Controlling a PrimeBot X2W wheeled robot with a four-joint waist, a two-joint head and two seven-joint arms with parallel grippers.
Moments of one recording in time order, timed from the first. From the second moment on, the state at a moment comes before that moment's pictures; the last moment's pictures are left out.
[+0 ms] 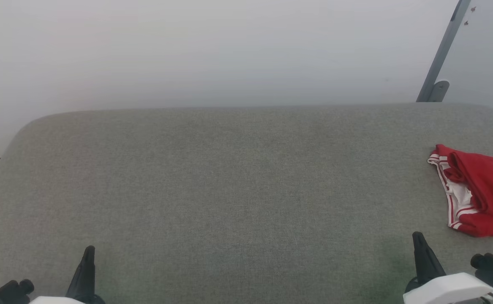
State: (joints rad) left arm 0.10 0.23 0.05 0.23 -0.95 -0.13 -0.12; right arm 0.03 -0.05 -0.10 0.29 0.61 0.13 -0.12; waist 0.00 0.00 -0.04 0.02
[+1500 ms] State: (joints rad) left arm -0.02 0.13 0.09 0.24 -1.32 -0.13 0.01; right arm -0.05 -0.05 -0.11 0.26 1.17 0.13 0.01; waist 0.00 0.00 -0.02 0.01
